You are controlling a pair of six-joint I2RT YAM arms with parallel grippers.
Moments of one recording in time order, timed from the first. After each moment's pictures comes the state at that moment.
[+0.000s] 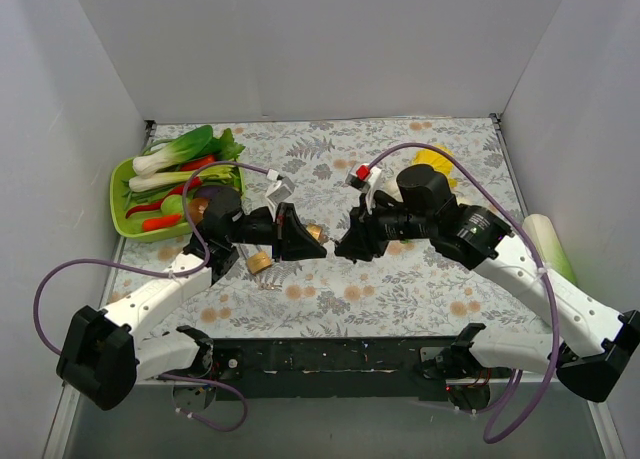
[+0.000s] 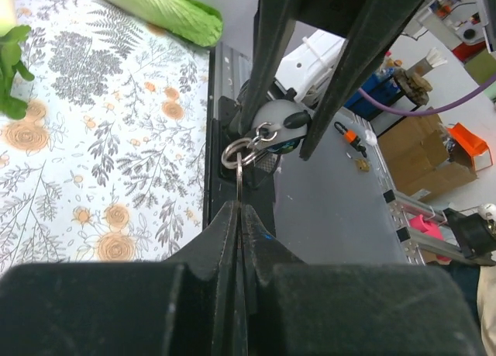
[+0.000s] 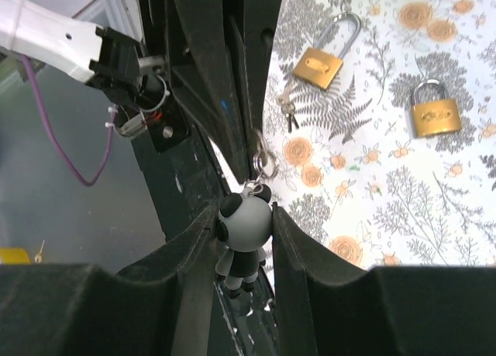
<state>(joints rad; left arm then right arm) -0.54 1.12 0.66 0.49 1.11 -0.57 0.85 1.11 1.24 -0.62 -0.48 0.16</state>
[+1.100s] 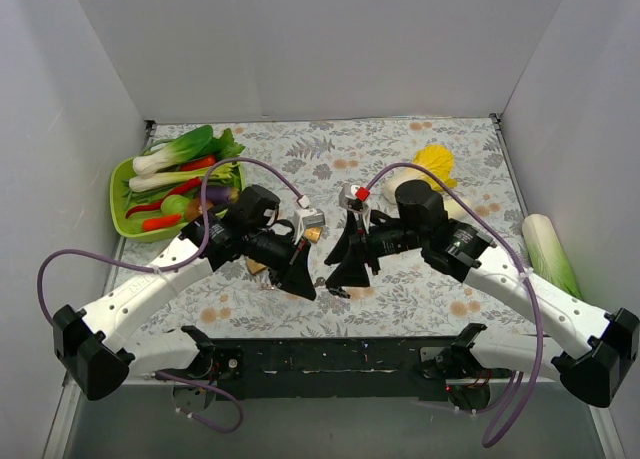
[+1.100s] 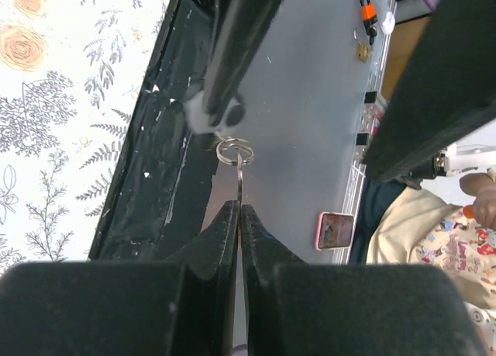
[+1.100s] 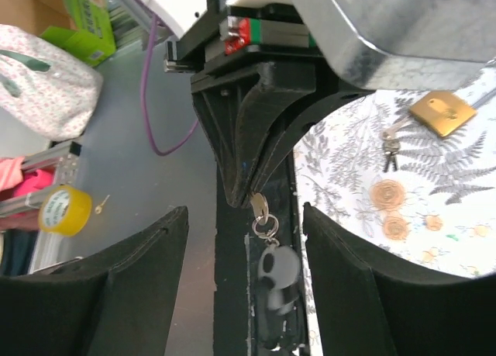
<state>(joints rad) -0.74 1.15 1.08 -0.79 0.88 -0.18 0.84 1.07 1.02 -0.31 -0.83 0.18</state>
